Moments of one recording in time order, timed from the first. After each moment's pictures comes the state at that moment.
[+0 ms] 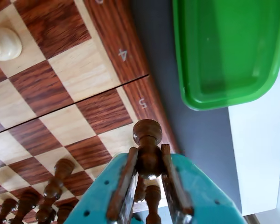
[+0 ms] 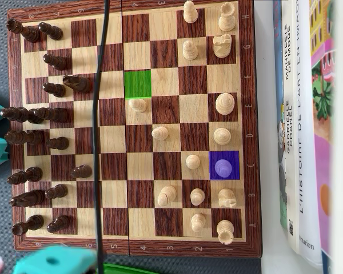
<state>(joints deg) 36.5 79.2 74.8 85.6 74.8</state>
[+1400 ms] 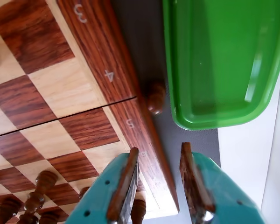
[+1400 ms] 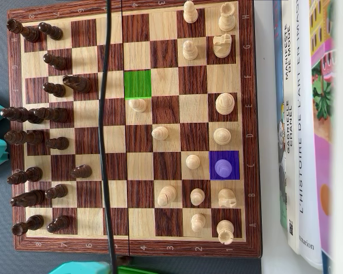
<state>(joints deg) 36.5 71.5 68.1 85.6 70.0</state>
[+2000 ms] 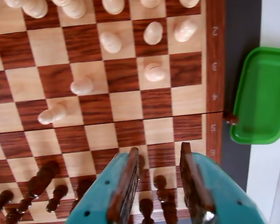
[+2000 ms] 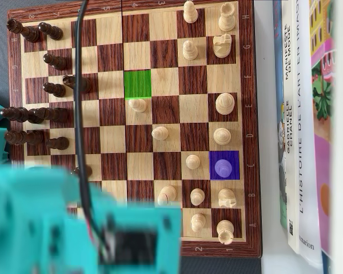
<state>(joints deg) 12.7 99.0 80.5 85.6 81.7</state>
